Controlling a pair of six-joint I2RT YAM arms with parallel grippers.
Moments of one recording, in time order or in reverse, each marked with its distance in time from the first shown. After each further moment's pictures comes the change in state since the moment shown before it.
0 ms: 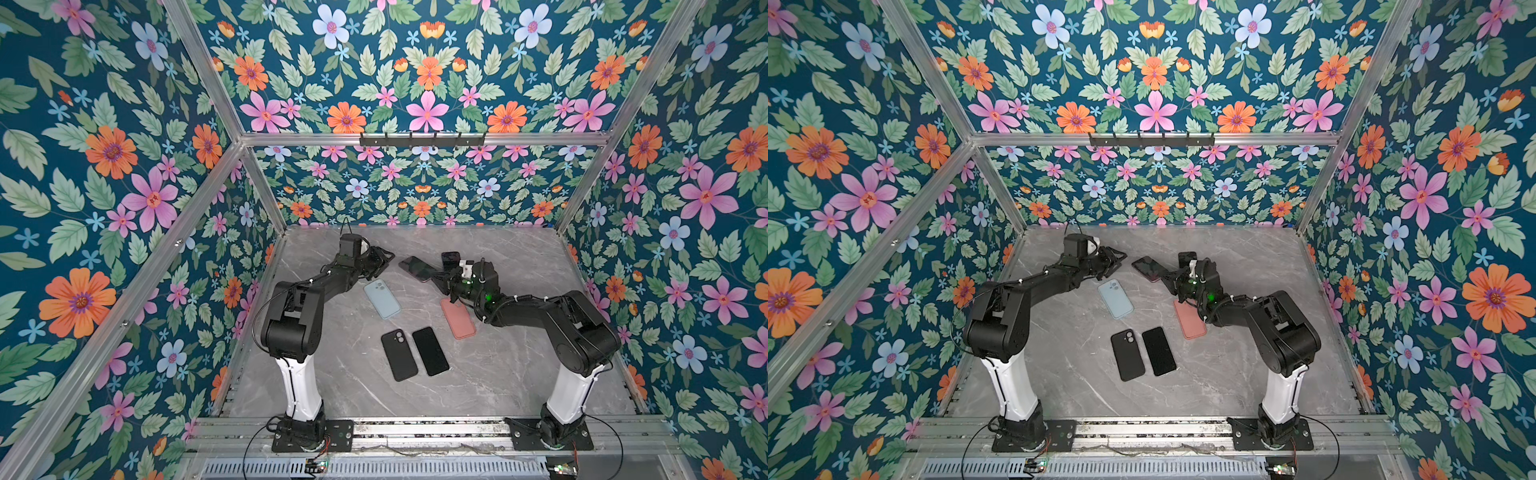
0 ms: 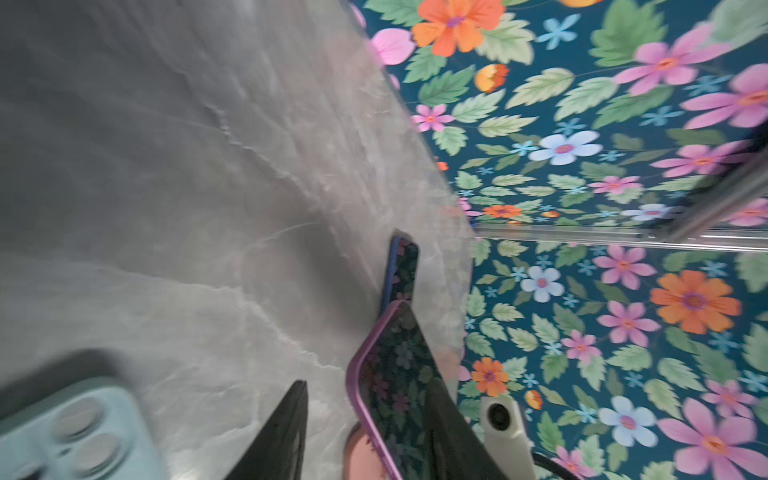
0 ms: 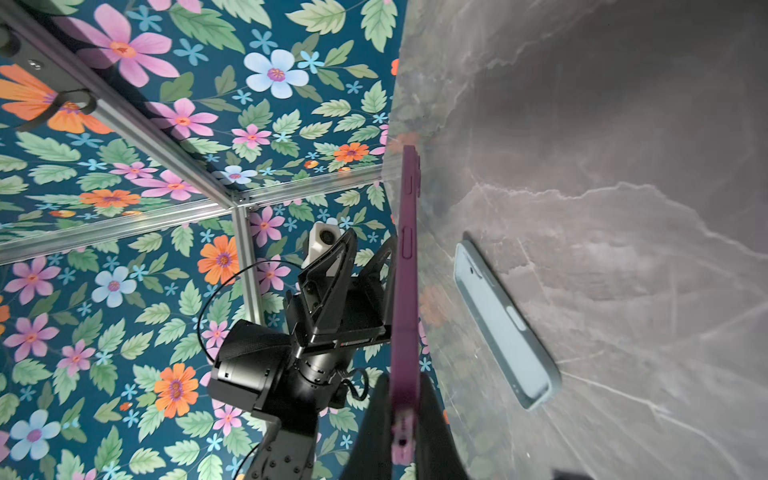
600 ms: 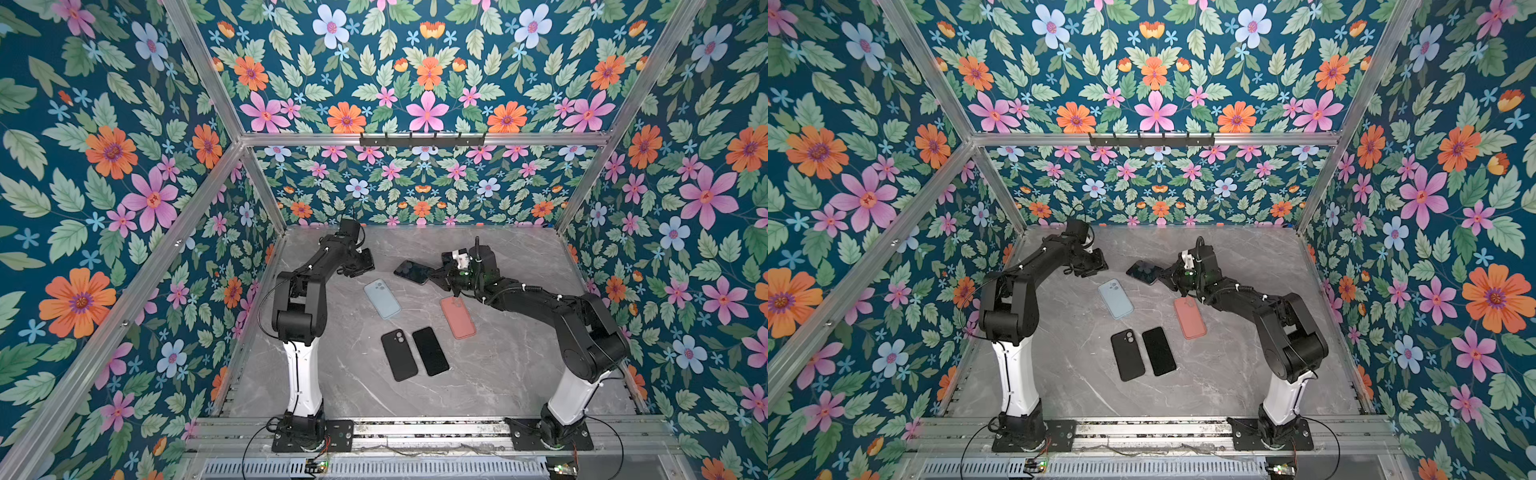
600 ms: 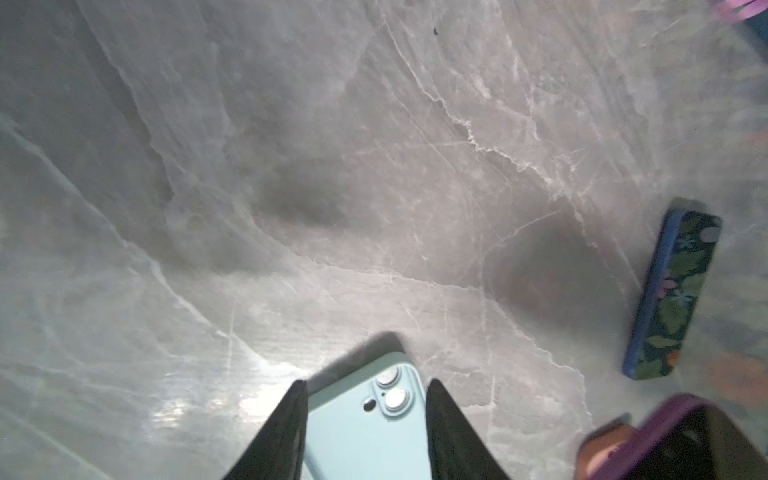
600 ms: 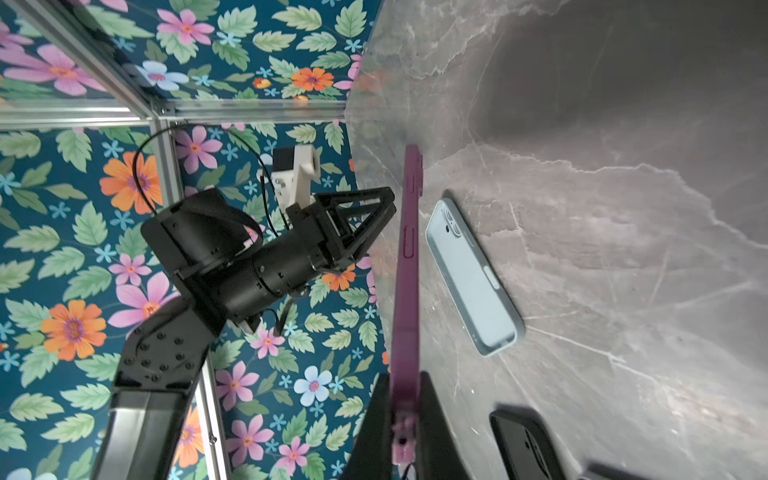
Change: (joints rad) left arm 0.034 0.187 0.475 -0.805 -0.319 0.555; right arm -0.015 -0.071 0.202 -0.468 -0.156 -0.344
